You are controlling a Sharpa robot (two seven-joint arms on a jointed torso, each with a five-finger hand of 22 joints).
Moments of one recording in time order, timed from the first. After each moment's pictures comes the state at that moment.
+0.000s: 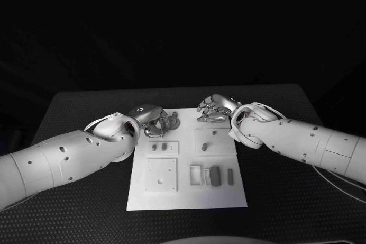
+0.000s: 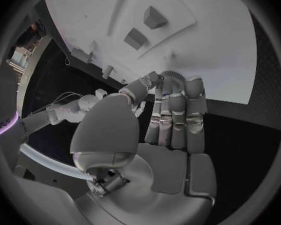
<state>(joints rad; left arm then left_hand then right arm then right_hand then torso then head) 1.23 -0.59 -0.14 1.27 -1.50 -0.35 -0.03 1.20 -0.11 0.59 -0.24 0.12 1.01 0.12 0.33 0.46 1.29 0.05 0.09 0.31 1.10 -0.06 1.32 0.63 0.05 1.31 -0.15 0.53 1.31 1.11 -0.70 0.05 1.29 -1.26 -0.35 -0.04 1.07 -0.16 0.63 -0.23 0.07 0.83 0.17 0.27 0.42 1.22 0.07 0.18 0.45 1.23 -0.04 1.35 0.77 0.20 1.17 0.00 0.76 1.31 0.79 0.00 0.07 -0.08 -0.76</state>
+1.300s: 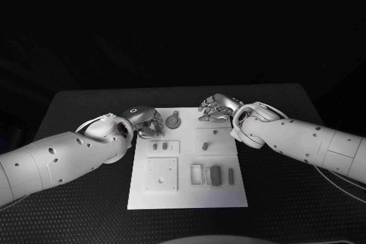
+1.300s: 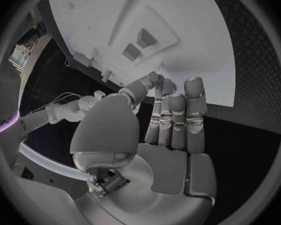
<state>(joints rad) 1.23 -0.65 -0.14 1.31 -1.50 -0.33 -0.04 1.20 -0.12 0.59 -0.24 0.12 1.01 0.12 0.32 0.46 1.29 0.05 0.08 0.31 1.10 -0.06 1.32 0.63 0.05 1.32 -0.15 0.53 1.31 1.11 -0.70 0.05 1.29 -1.26 -0.35 -0.04 1.07 -0.16 0.63 -0.23 0.07 0.83 0.18 0.27 0.42 1.21 0.07 0.18 0.45 1.23 -0.04 1.35 0.77 0.20 1.17 0.00 0.76 1.31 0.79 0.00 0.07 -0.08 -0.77</state>
